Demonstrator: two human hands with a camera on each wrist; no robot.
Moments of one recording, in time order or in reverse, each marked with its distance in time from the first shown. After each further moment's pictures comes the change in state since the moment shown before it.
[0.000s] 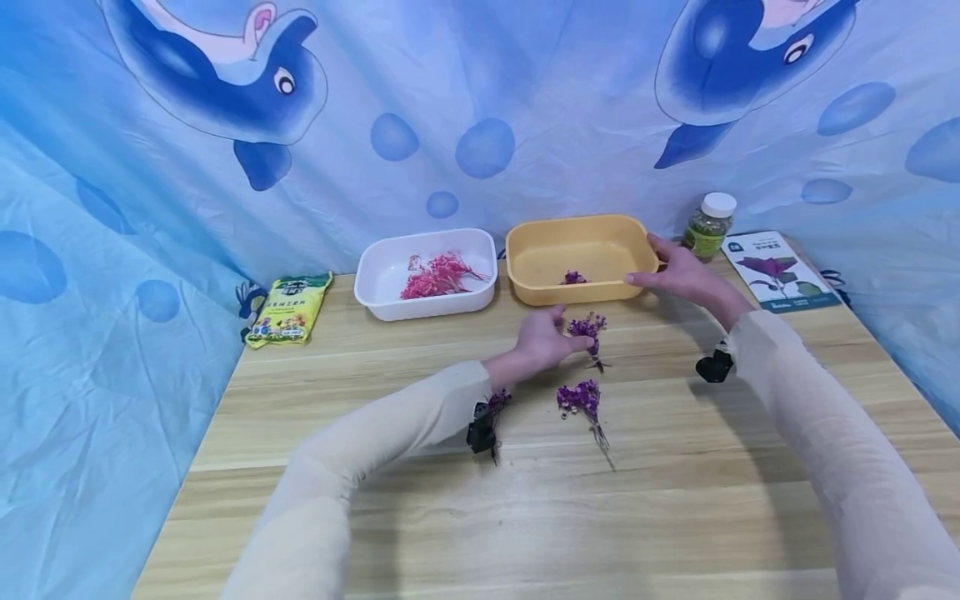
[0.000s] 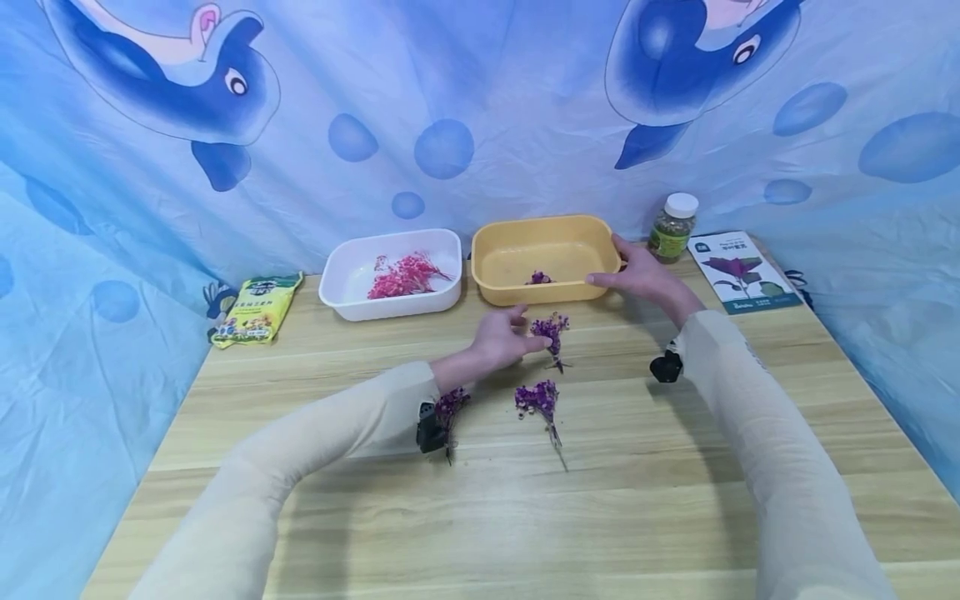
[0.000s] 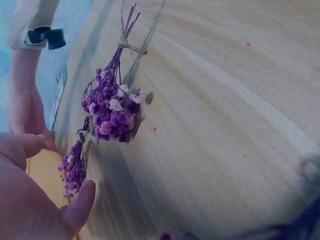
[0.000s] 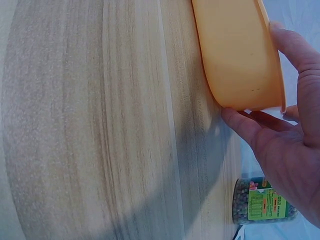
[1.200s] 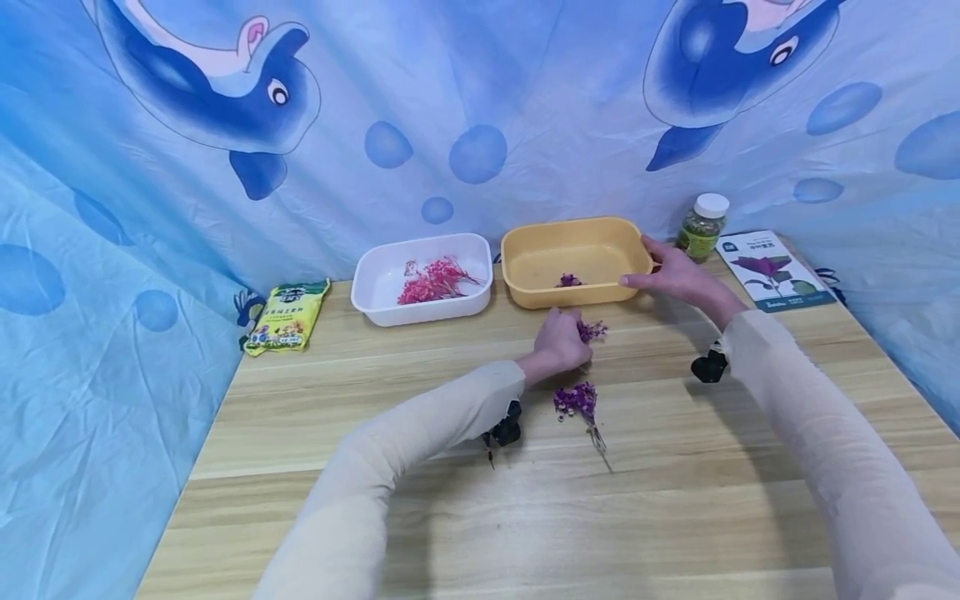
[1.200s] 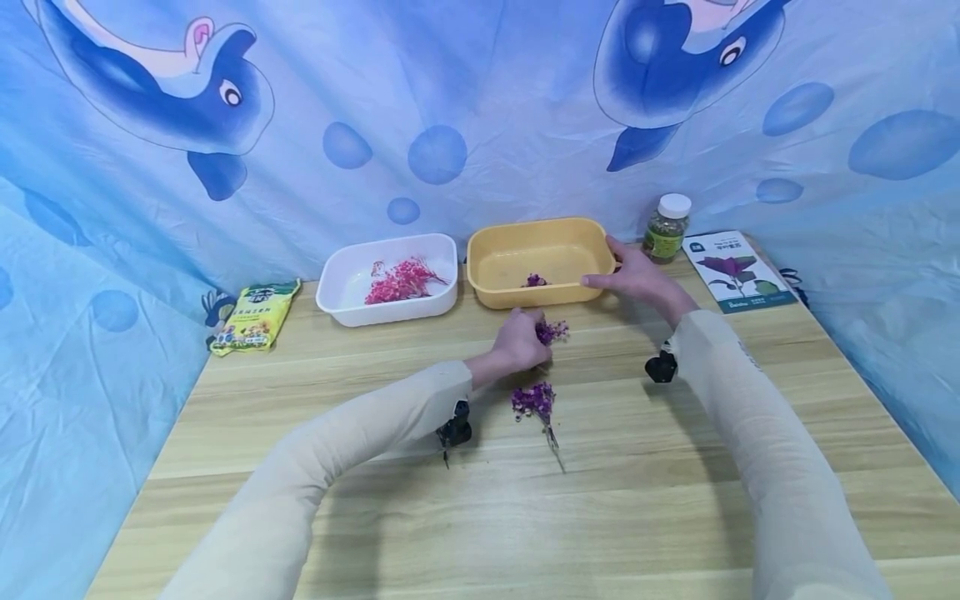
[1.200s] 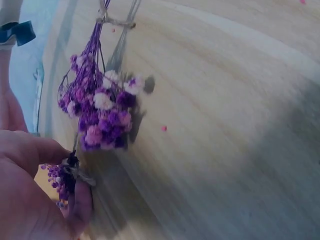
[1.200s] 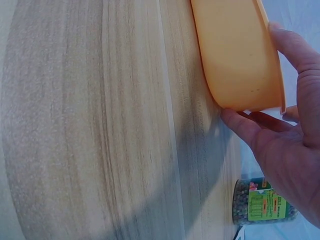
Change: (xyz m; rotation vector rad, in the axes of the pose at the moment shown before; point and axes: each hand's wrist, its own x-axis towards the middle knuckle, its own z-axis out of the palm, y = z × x) left_hand 0.021 0.015 0.033 0.493 -0.007 0.053; right_hand 0.001 0.003 0.000 -0.004 0.015 -0.017
